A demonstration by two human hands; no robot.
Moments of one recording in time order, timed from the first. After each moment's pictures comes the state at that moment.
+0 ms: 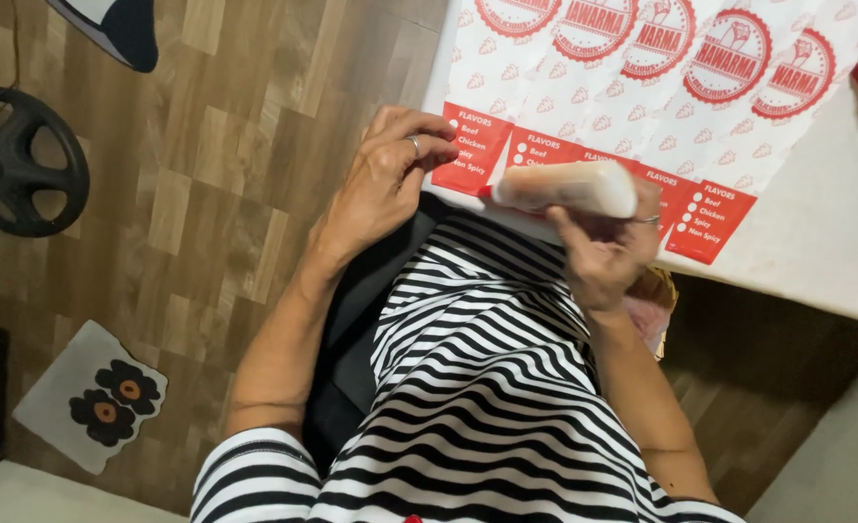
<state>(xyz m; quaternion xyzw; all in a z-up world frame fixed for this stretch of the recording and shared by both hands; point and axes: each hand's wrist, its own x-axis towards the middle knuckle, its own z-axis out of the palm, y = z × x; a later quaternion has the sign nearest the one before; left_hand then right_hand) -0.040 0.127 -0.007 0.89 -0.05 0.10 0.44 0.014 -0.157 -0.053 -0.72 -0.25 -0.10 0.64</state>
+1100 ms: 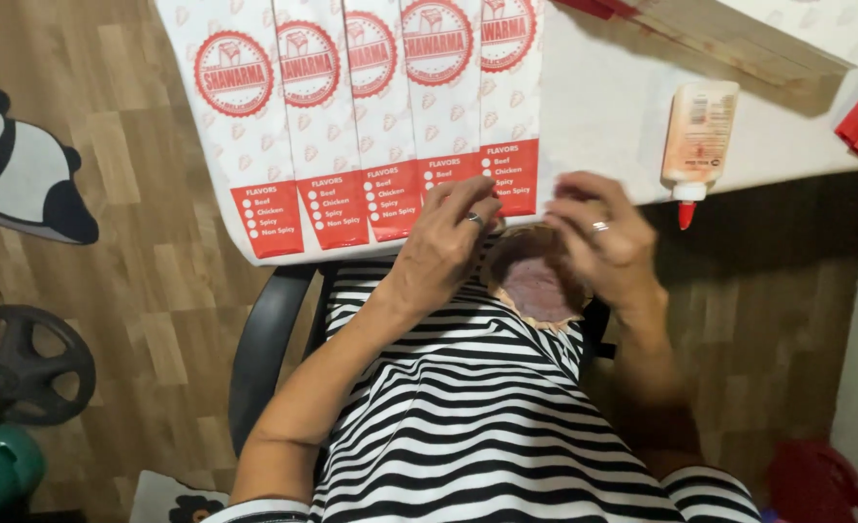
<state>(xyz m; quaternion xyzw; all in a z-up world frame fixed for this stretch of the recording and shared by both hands) 0.018 -0.104 -0.014 0.85 -0.29 0.22 0.38 0.016 -0.331 0.004 -0.89 -0.23 -0.18 0.34</state>
